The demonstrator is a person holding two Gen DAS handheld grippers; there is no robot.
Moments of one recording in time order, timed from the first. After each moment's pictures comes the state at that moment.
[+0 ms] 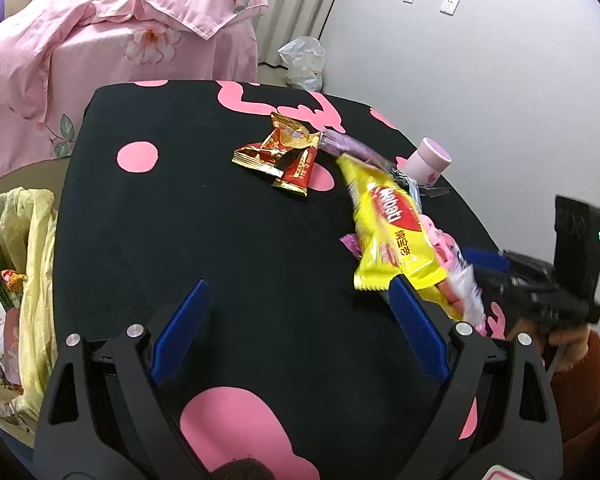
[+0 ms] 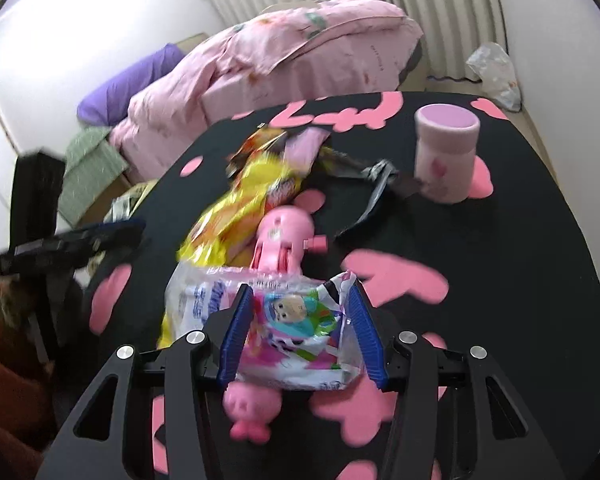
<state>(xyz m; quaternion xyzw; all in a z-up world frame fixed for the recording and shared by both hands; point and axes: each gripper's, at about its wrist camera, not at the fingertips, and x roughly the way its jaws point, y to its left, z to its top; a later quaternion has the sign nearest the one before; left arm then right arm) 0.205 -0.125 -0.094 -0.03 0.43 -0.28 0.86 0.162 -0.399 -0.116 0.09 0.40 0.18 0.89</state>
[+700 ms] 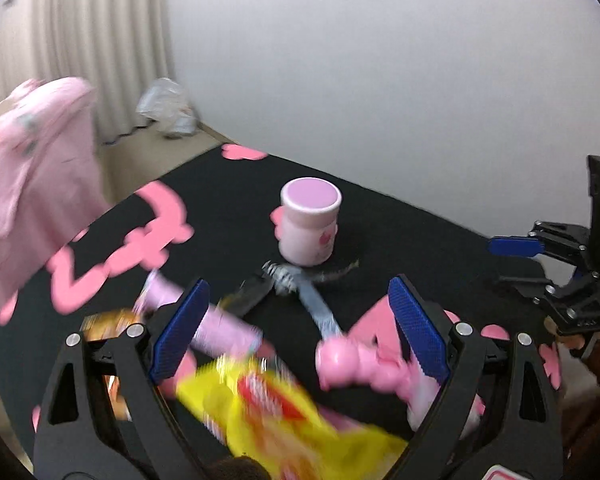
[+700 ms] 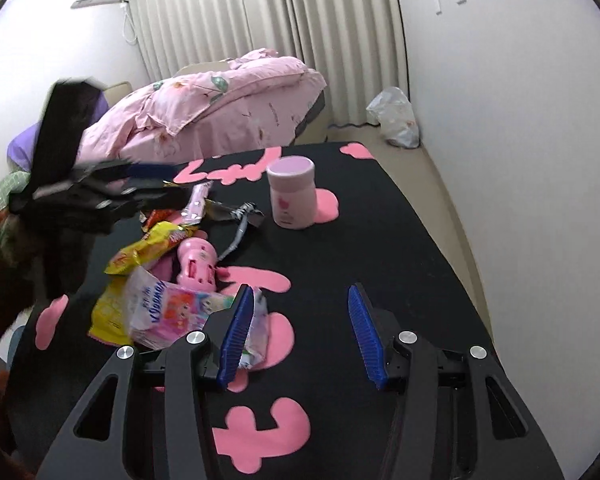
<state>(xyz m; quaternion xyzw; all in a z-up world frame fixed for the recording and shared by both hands) 0.261 -0.307 -0.066 0.20 0.33 -0.47 0.79 0.105 -0.470 -0.096 0.08 0.33 0.00 0.94</state>
